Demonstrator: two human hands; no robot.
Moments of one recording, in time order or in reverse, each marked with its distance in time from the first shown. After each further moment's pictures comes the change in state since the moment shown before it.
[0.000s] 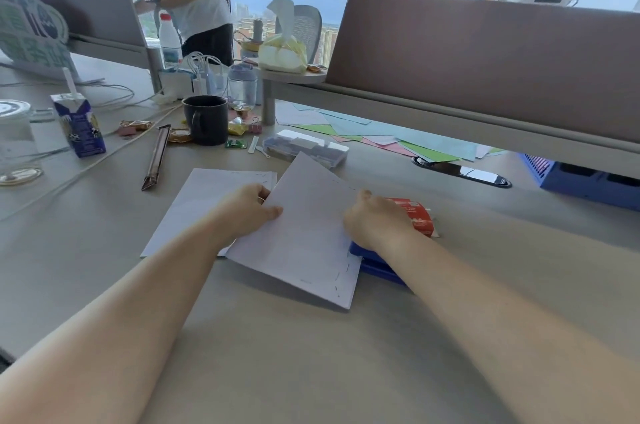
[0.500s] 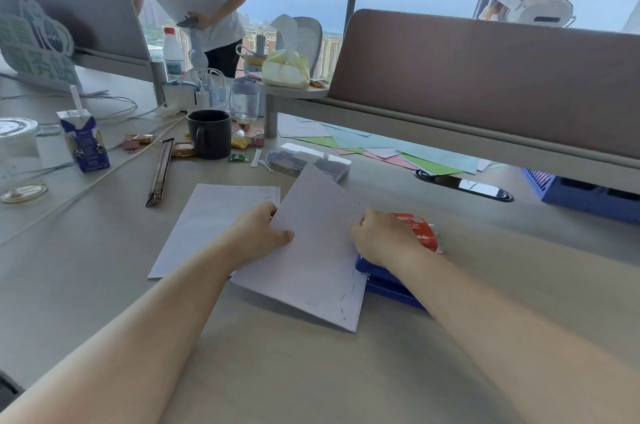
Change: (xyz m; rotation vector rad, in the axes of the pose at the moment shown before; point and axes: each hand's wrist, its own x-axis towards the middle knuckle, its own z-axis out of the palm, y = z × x) left_hand -0.005 0.005 0.000 0.122 -0.049 0.025; right_hand 0.002 0.002 -0.006 0.157 -0.043 0.050
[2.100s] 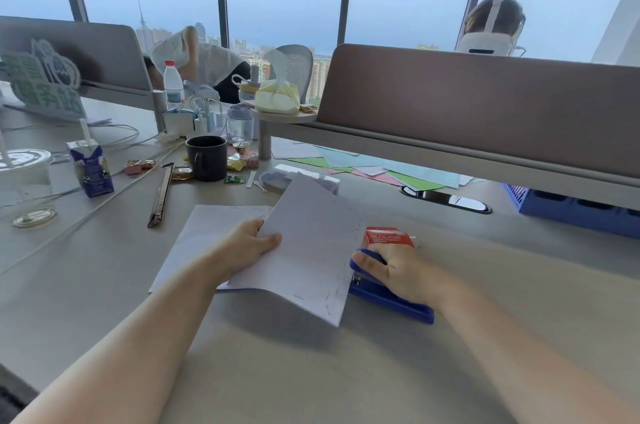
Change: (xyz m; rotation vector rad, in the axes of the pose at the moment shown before) left_hand -0.005 -0.005 0.000 -0.389 -0.080 0.091; right_hand -0.031 0.065 -0.017 0.106 -0.056 -0.430
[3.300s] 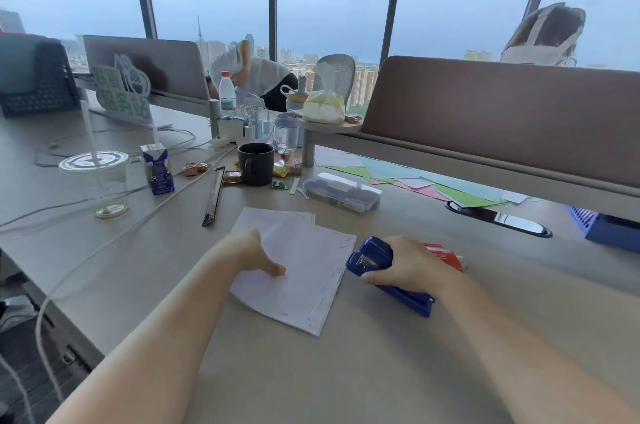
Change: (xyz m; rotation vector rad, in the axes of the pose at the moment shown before) left_hand -0.008 -0.004 -0.054 0.854 0.147 -0.354; right_hand 0.045 -0.033 0.005 0.092 -0.129 0.024
